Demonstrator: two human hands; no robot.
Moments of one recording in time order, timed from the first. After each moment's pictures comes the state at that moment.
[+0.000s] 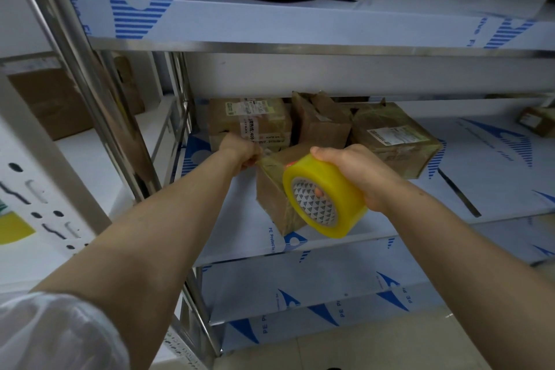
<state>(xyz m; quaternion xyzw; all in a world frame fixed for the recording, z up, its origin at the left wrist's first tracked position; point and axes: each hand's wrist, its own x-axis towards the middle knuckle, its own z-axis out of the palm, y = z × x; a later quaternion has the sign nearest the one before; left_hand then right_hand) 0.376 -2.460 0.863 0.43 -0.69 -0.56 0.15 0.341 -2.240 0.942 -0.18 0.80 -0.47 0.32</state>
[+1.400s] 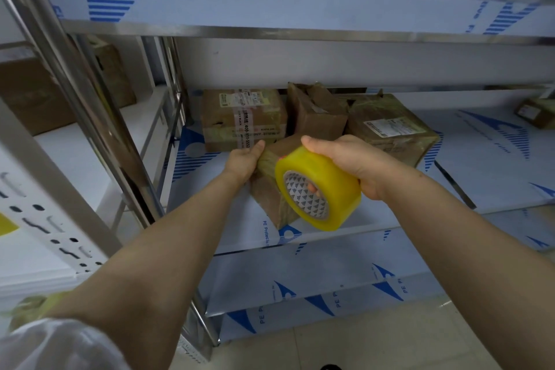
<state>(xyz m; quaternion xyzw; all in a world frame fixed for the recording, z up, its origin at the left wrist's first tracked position) 0.379 -2.429 0.826 0.40 -0.65 -0.63 0.17 0.341 -2.237 0.951 -0.20 0.79 -0.45 0.37</state>
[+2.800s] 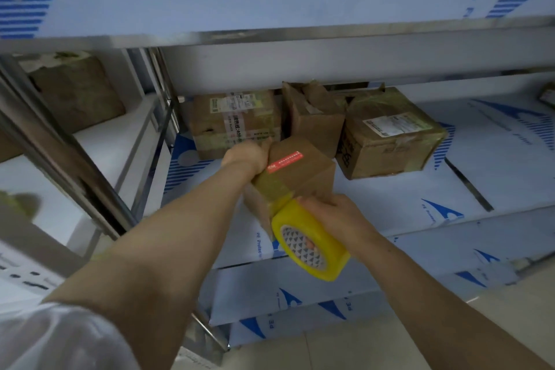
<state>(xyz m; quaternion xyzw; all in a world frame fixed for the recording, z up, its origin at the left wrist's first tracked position) 0.326 -2.434 0.838 0.43 -0.86 -0.27 0.04 0.319 -2.225 0.846 -0.18 0.81 -0.45 0.34</state>
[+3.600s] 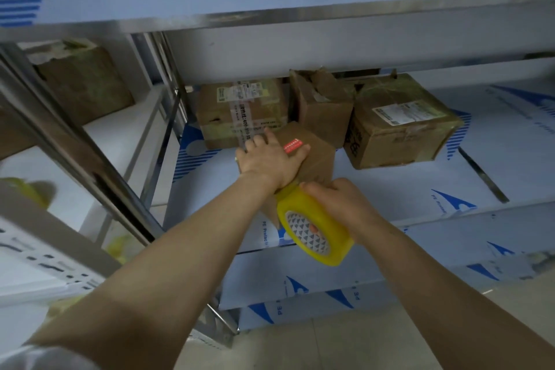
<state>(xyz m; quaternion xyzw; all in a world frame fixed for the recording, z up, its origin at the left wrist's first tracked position) 0.340 -2.380 0.843 0.41 -0.91 -0.08 0.00 0.309 -2.234 0.841 -0.20 0.82 -0.43 0.32</state>
